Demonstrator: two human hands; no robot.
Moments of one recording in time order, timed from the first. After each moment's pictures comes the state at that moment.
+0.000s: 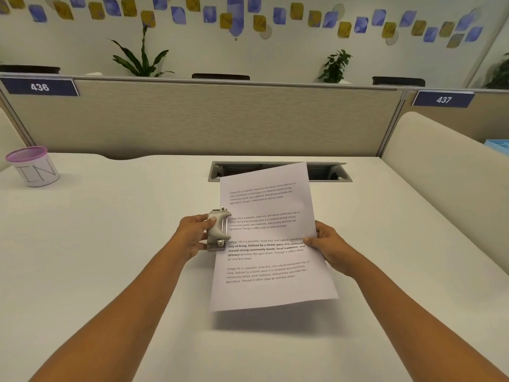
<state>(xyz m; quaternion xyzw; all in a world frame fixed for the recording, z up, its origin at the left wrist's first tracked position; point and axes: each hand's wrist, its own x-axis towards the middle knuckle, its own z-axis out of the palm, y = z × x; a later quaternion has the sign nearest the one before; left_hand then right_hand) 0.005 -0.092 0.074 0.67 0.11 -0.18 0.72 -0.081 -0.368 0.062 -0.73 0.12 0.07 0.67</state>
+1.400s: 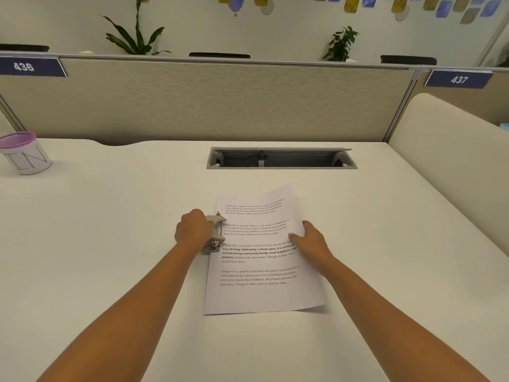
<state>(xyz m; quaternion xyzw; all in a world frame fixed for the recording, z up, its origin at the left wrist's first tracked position) 0.016 -0.105 0.050 0.96 0.09 -0.06 0.27 -0.065 -0.329 0.032 -0.85 0.22 0.02 0.49</state>
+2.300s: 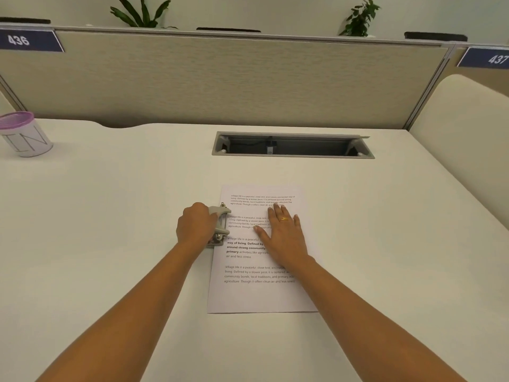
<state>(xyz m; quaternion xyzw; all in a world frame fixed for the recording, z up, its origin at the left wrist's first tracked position) 0.017 -0.103 0.037 0.95 0.09 -0.03 0.29 -0.027 -0.282 -0.012 -0.99 0.02 -0.01 0.16</state>
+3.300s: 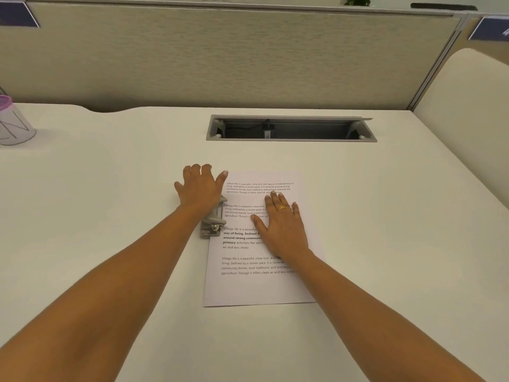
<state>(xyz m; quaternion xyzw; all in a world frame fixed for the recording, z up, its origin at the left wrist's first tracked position) 0.065 -0.120 0.033 0.99 0.00 0.01 0.16 -0.028 -0.281 -0.020 -0.99 0.02 -0.04 0.14</state>
